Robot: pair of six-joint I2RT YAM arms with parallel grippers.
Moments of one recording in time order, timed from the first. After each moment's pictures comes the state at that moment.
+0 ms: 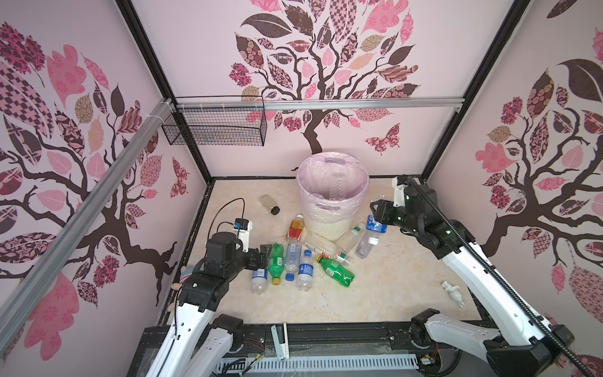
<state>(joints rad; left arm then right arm) -0.27 0.67 0.79 -0.73 0.11 -0.14 0.41 1.13 1.28 -0.65 0.05 0.44</state>
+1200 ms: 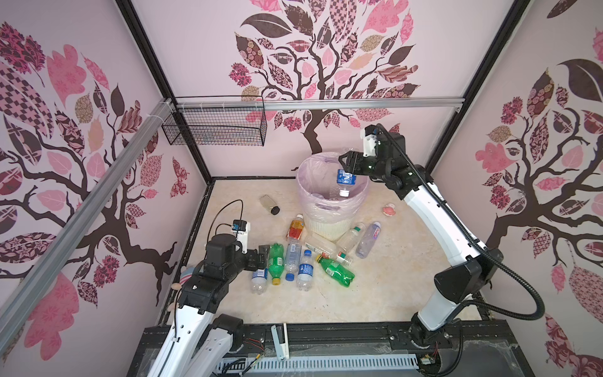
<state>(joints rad) -0.27 0.64 0.77 -0.73 0.07 -0.16 0.41 1.72 1.92 -0.58 -0.15 0.39</state>
